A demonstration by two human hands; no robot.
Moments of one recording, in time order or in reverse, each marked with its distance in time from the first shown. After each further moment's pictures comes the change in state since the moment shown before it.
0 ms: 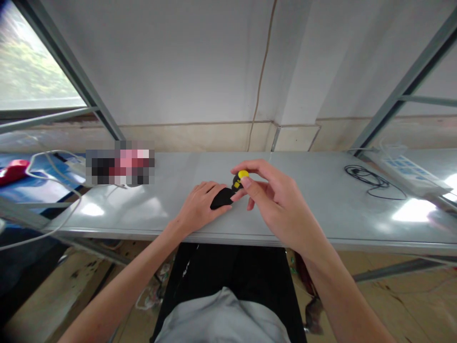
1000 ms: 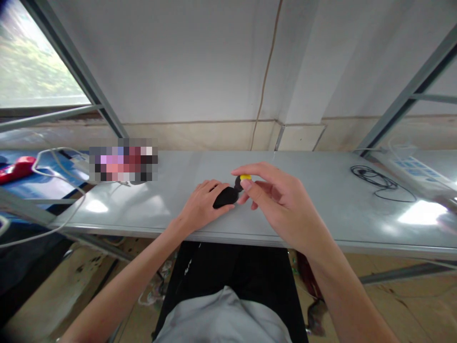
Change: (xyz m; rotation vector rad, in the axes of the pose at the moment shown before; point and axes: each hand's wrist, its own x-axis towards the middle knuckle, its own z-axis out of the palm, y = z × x) left_hand 0.000 -0.002 0.001 0.013 0.011 0.014; right_hand -0.001 -0.004 -0.001 -0.029 -0.010 -0.024
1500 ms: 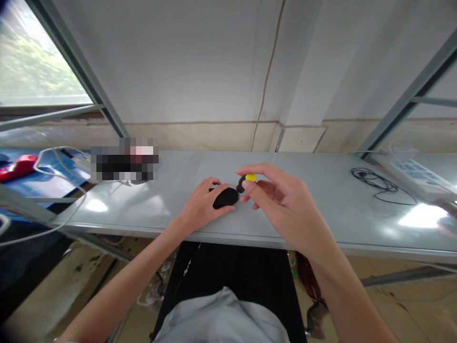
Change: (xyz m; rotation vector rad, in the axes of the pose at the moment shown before) left_hand -0.002 -0.003 0.003 -0.026 0.036 -0.016; right_hand 0.000 -0.004 -0.002 -0.048 0.036 0.070
